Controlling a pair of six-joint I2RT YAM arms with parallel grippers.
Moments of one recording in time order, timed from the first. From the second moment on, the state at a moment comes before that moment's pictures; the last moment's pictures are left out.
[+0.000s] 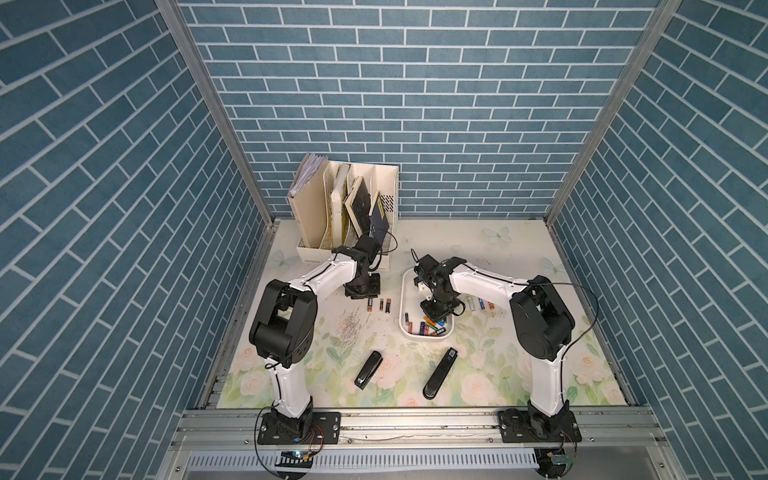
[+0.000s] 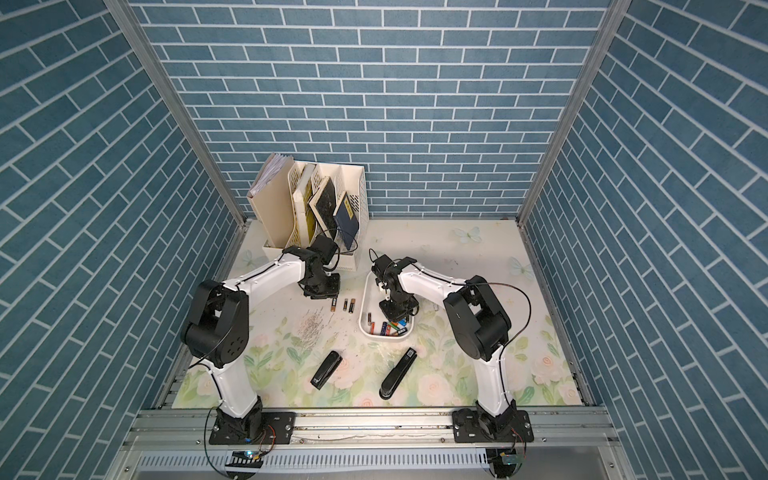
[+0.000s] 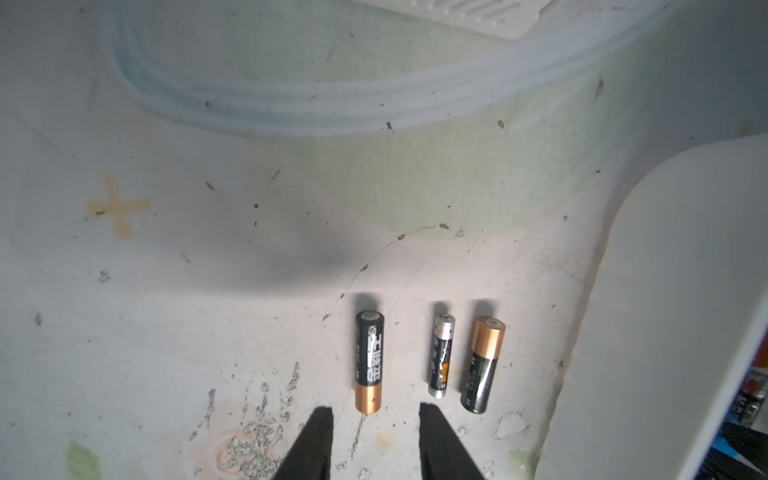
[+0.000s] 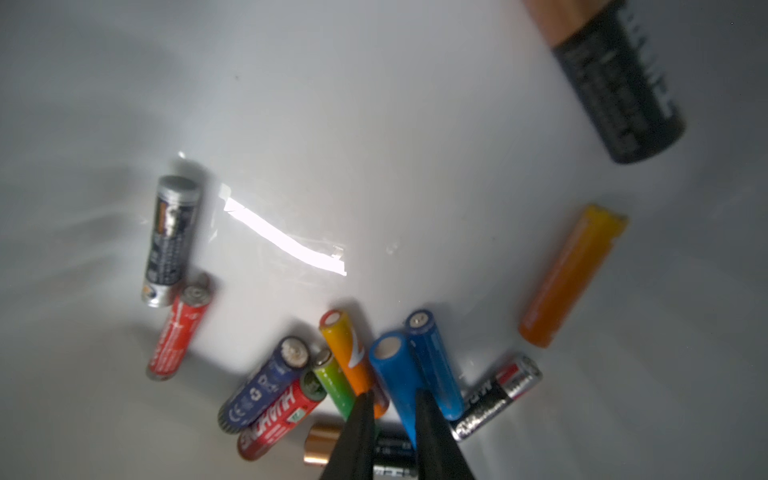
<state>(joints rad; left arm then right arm) -0.41 1.85 1.36 -0.85 0.04 -0.43 0.76 2.01 1.47 -0.98 -0.05 0.11</state>
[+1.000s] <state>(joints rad) -0.42 1.74 1.25 -0.78 0.04 -0.52 0.76 2.07 1.57 -1.01 -0.09 0.10</state>
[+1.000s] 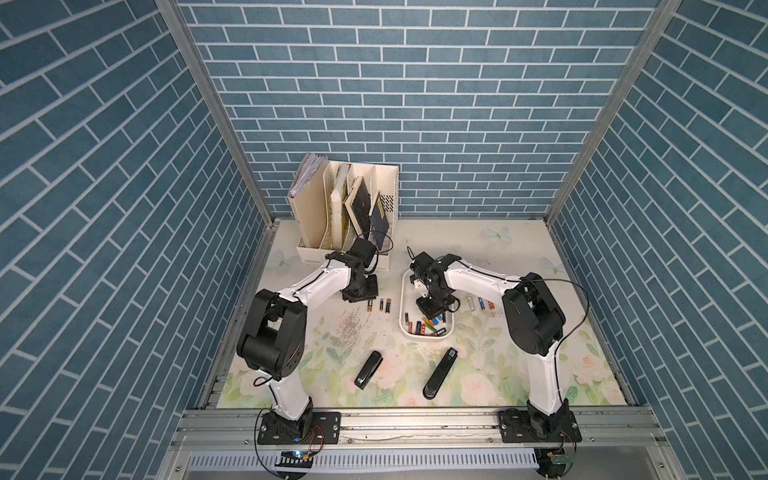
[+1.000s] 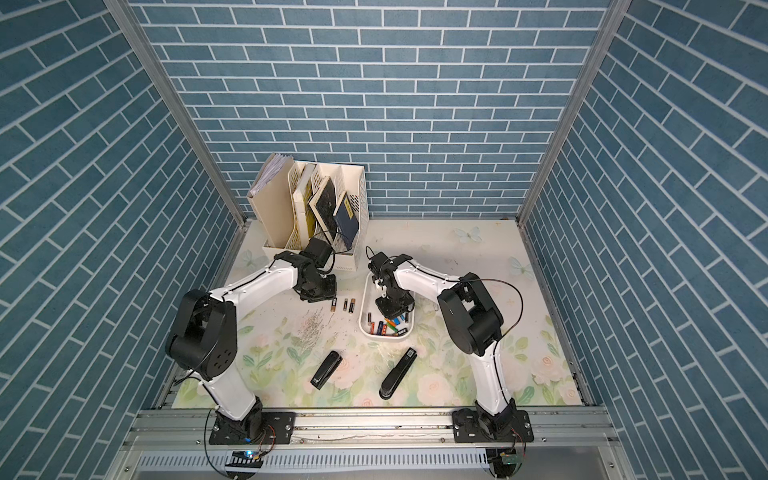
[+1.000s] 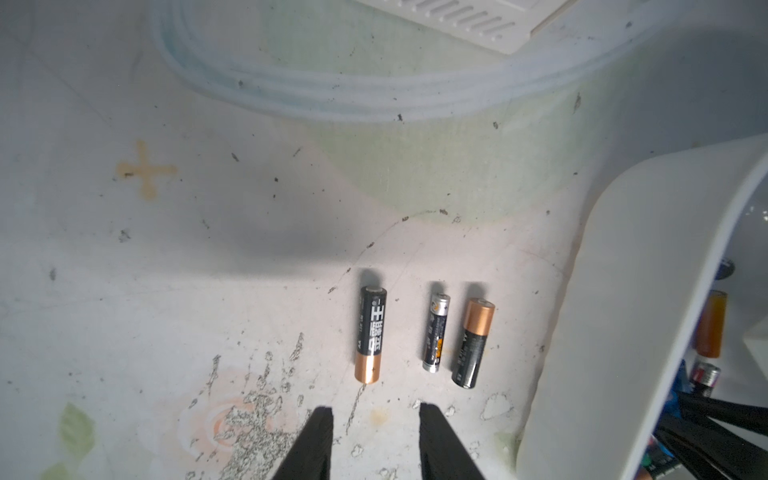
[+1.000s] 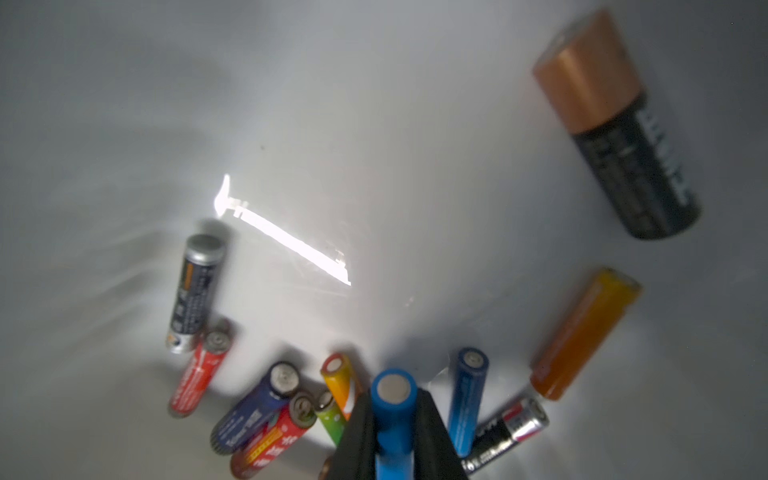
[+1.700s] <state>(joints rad) -0.47 1.63 1.18 -0.70 0.04 -0.58 0.76 2.08 1.65 -1.05 -0.09 0.10</state>
